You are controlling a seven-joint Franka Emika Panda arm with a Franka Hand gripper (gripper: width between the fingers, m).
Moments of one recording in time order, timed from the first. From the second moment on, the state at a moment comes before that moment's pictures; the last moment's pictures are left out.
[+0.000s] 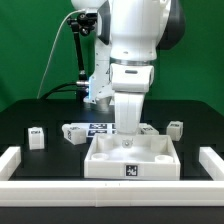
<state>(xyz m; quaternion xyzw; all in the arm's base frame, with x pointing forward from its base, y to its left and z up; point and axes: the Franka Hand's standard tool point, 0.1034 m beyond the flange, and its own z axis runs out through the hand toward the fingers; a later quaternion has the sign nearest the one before) 0.445 0.013 0.022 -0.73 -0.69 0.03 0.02</state>
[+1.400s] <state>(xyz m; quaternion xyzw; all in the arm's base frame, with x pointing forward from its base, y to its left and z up) 0.433 0.007 0.008 -0.73 -0.69 0.04 0.02</state>
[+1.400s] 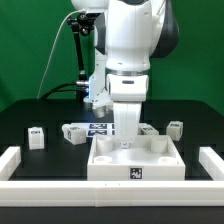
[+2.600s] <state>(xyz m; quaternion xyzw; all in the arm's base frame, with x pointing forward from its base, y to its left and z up) 0.486 0.048 0.007 -0.71 -0.71 0.00 0.02</state>
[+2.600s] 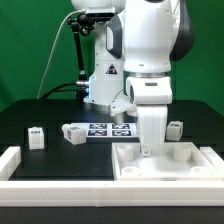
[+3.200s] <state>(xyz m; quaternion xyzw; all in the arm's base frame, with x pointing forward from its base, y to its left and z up) 0.489 0.049 0.007 -0.71 -0.71 0.00 0.01</state>
